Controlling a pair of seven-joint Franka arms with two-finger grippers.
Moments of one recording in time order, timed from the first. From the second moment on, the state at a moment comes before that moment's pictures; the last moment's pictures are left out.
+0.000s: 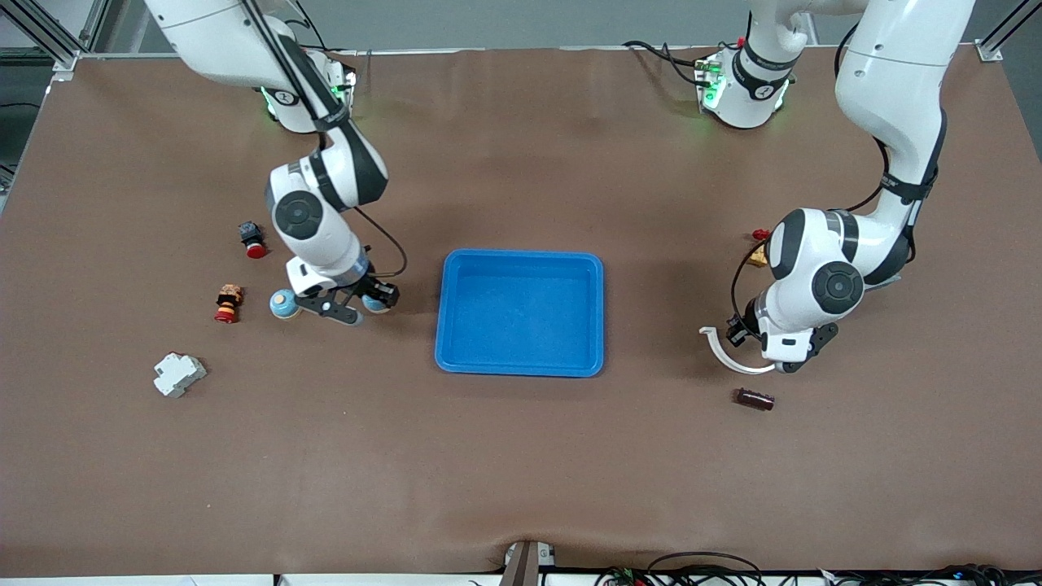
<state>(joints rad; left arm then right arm) -0.14 0.49 -0.04 -1.93 0.00 2.26 -0.86 0.46 0.35 -0.01 -2.16 0.03 2.53 0.83</state>
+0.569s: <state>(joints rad) -0.16 0.47 -0.14 -1.70 0.00 2.00 -1.08 0.66 0.37 -0.01 -2.03 0.03 2.44 1.17</state>
